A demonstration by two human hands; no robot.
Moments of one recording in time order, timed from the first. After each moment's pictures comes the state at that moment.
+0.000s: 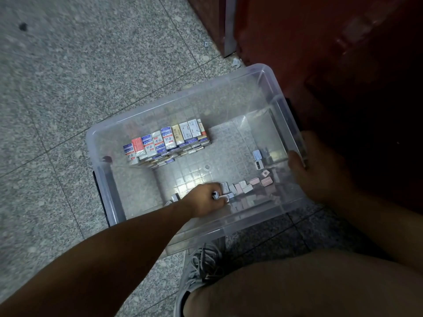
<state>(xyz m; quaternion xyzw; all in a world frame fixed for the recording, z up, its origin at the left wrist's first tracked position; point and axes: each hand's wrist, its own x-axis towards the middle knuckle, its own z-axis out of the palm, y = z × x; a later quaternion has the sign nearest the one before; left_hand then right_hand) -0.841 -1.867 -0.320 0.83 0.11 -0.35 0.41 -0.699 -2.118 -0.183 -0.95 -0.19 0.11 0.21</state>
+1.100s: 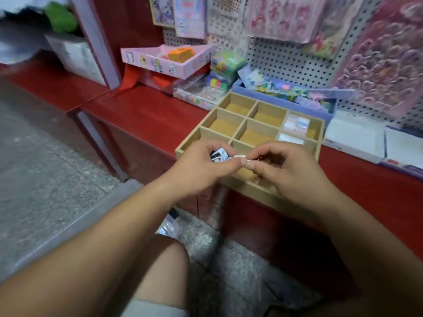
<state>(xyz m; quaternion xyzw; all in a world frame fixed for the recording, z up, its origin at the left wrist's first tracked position) -0.755 -2.135 0.135 0.76 -0.17 -0.13 0.62 -0.796 -2.331 0.141 -0.85 -0.10 -0.06 0.52</state>
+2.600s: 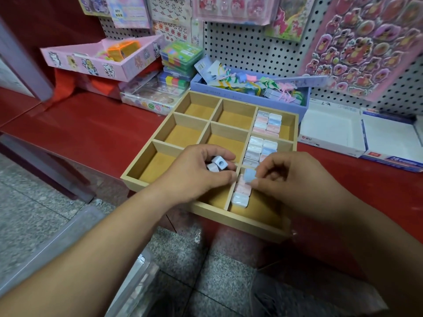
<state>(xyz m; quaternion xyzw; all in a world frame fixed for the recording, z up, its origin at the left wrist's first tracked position) -0.687 -2.213 0.100 0.75 -0.20 -0.23 0.59 -0.782 -2.411 0.132 -0.89 0.06 0.01 0.45</state>
